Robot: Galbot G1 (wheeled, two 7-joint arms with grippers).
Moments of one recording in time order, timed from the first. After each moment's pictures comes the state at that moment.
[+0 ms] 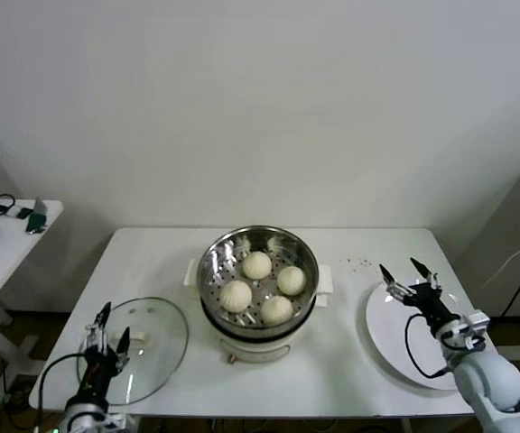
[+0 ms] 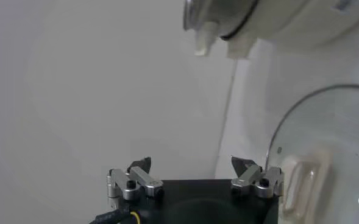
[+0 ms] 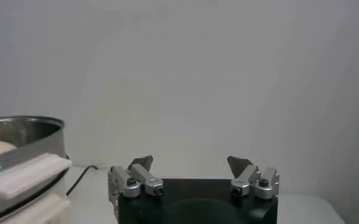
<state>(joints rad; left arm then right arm) 1.69 -1.40 -0.73 -2.02 1.18 0.01 -0.01 -1.29 0.98 0.57 1.70 0.57 -0.02 -0.17</state>
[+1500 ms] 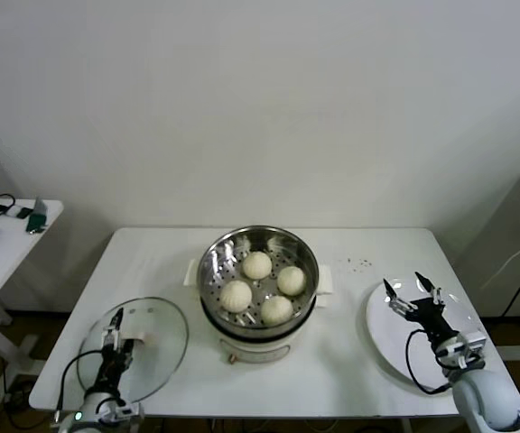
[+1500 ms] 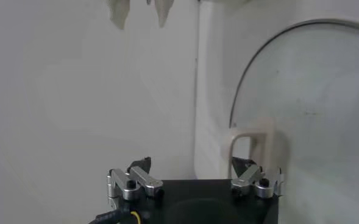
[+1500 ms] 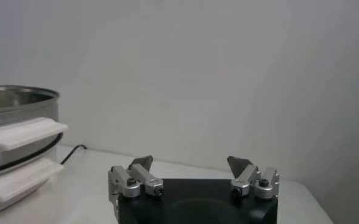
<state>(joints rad) 1.48 -1.41 -0.72 -1.66 1.34 -0.06 -0.14 -1.33 1.07 0.62 1.68 0.41 0.01 -0.20</state>
